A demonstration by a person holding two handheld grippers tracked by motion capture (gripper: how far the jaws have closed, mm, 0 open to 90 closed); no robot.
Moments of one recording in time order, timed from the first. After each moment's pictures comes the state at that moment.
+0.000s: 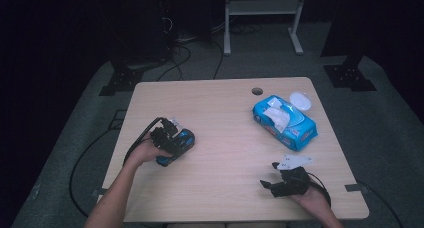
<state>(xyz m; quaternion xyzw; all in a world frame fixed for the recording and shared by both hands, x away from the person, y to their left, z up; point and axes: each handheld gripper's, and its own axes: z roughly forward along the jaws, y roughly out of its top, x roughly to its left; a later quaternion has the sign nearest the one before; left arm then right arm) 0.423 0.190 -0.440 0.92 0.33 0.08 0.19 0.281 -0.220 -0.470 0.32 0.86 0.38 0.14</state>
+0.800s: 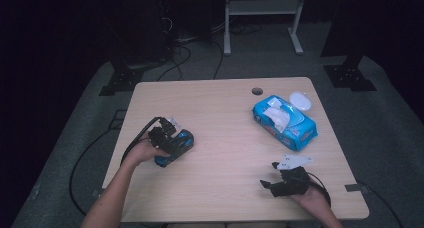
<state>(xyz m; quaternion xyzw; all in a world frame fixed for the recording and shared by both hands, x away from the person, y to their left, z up) 0.421 0.195 -0.434 0.92 0.33 0.07 0.19 0.281 -0.220 -0.470 0.32 0.86 0.38 0.14</state>
